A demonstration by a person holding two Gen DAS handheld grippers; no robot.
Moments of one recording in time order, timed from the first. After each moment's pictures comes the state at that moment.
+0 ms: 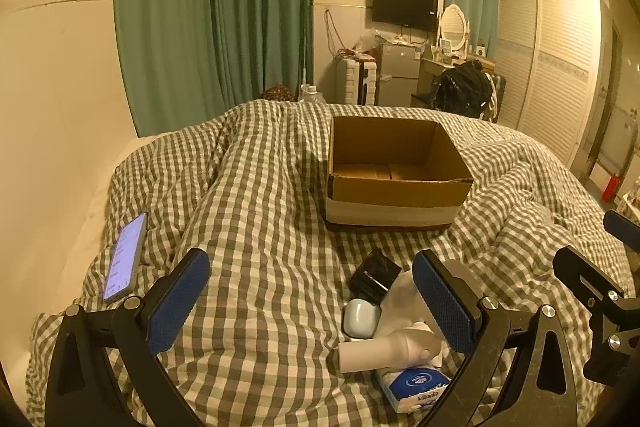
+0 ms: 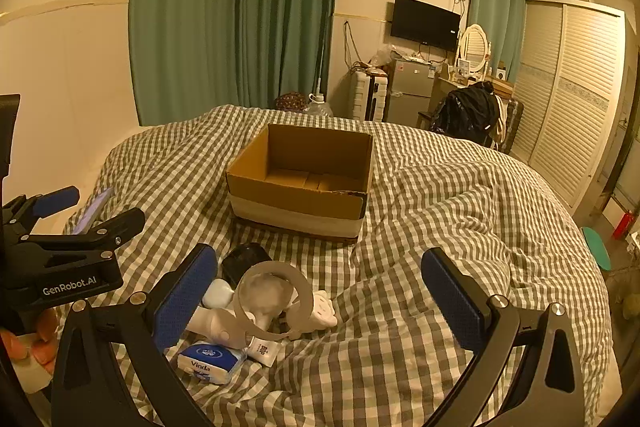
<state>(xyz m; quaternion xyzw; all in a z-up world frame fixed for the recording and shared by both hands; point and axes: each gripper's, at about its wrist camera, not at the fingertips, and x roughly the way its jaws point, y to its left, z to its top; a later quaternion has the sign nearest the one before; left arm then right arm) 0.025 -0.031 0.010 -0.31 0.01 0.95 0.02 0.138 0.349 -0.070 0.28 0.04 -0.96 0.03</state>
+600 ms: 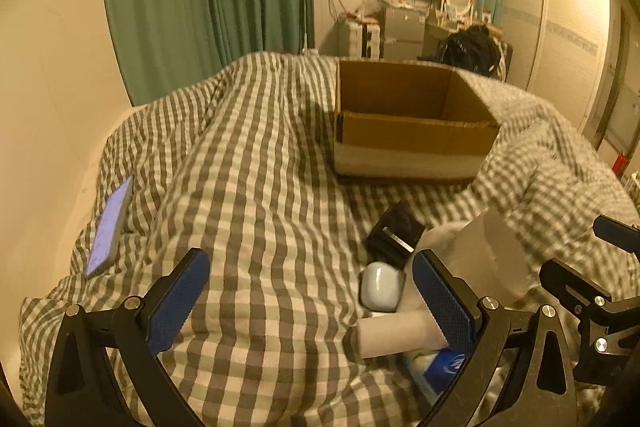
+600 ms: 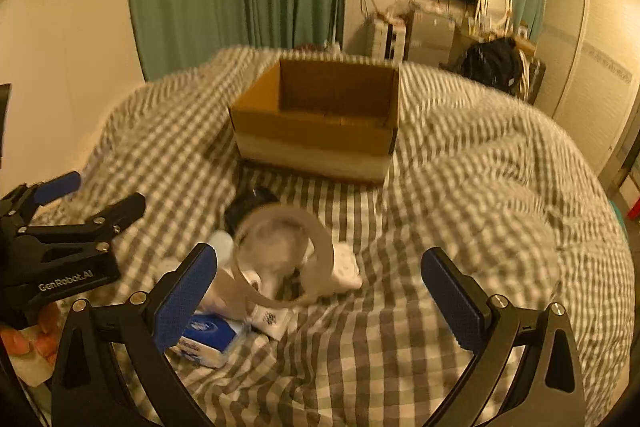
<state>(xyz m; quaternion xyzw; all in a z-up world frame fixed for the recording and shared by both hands) 0.000 -0.031 -0.047 -0.37 0.03 0.93 0.02 0.101 0.345 -0.134 0.38 0.03 -0.92 0.05</state>
